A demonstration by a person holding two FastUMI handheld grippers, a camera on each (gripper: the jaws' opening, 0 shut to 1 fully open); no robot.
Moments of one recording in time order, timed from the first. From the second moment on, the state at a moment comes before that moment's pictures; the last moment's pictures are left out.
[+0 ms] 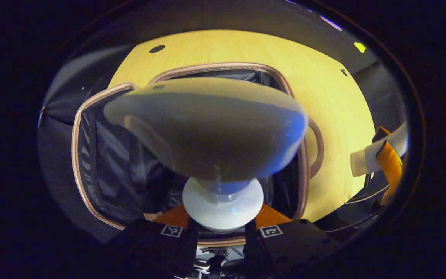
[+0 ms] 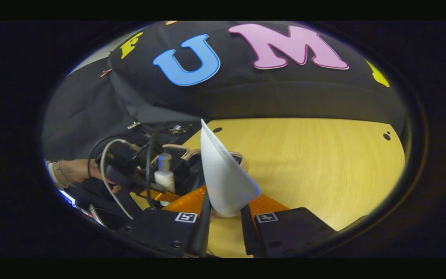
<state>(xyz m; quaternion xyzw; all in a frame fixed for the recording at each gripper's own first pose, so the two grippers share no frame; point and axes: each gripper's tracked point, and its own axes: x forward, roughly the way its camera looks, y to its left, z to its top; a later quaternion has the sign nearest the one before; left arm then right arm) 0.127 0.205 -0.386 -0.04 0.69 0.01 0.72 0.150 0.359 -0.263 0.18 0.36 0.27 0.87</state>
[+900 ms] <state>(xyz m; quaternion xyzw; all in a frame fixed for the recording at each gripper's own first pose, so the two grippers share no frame) 0.146 0.254 -0.387 -0.03 0.62 0.01 0.79 0.131 0.429 -0.300 0.20 0.46 0.31 0.81</state>
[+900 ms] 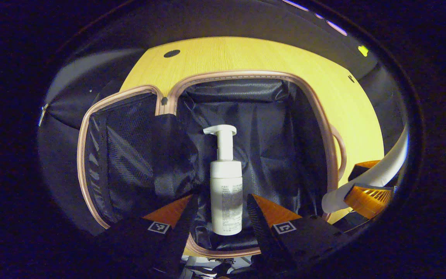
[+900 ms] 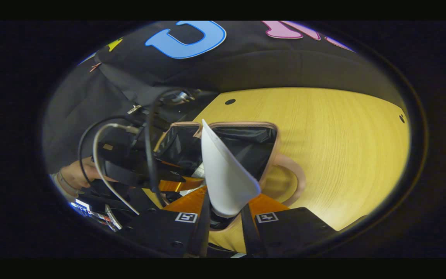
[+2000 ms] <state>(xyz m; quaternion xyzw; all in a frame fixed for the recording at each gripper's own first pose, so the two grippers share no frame) 0.028 0.506 -0.310 -0.16 0.50 0.24 0.82 0.114 0.479 -0.374 0.20 0.67 0.18 0.69</state>
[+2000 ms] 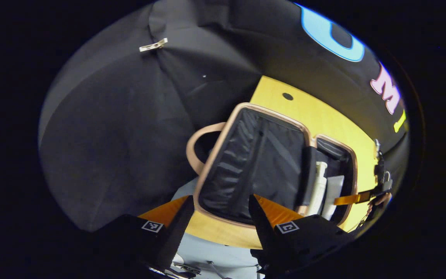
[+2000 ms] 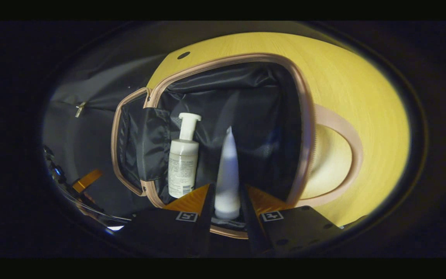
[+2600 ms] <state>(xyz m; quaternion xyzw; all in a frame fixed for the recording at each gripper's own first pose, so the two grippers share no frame) 0.093 0.616 -0.359 -0.12 0.53 0.26 0.79 0.134 0.424 -0.288 0.16 0.50 0.25 0.81</state>
